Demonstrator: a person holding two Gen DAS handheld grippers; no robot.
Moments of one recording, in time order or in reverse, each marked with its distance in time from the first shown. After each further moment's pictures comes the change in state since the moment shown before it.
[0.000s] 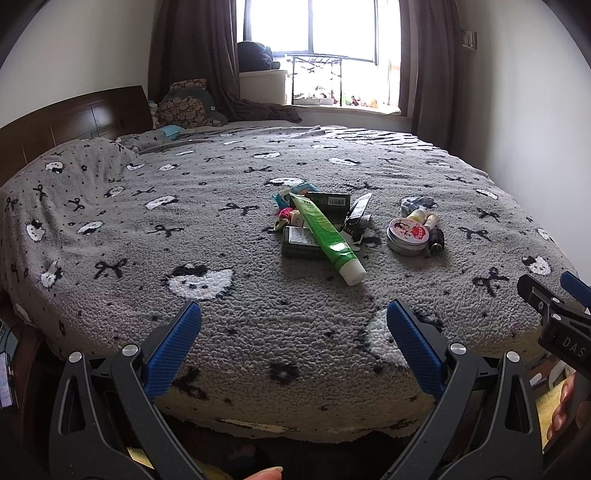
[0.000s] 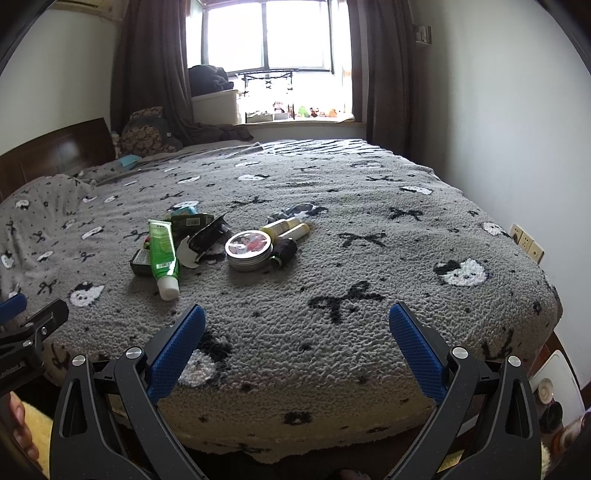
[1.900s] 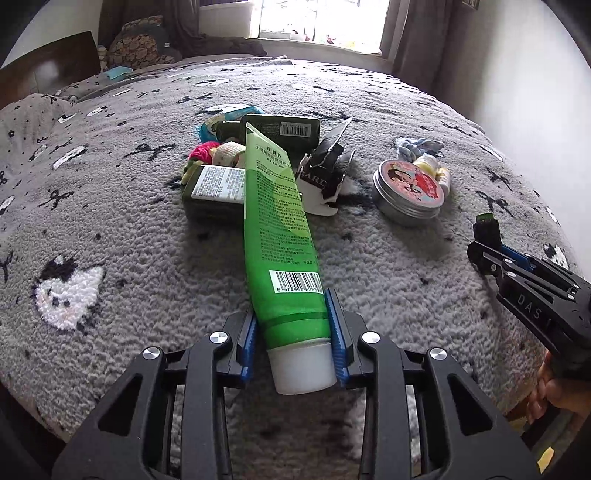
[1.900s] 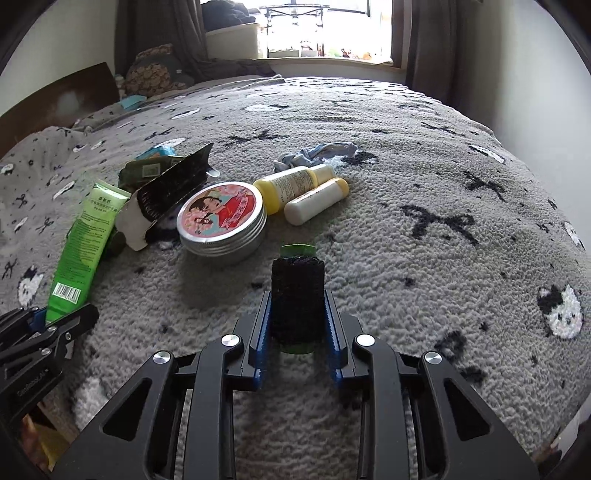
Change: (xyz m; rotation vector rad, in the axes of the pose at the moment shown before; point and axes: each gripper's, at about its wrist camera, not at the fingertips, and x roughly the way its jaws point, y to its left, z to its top) left arm 0.149 -0.036 0.009 -0.002 0.252 -0.163; right arm 0.165 0.009 0.020 -0.088 0.240 0.077
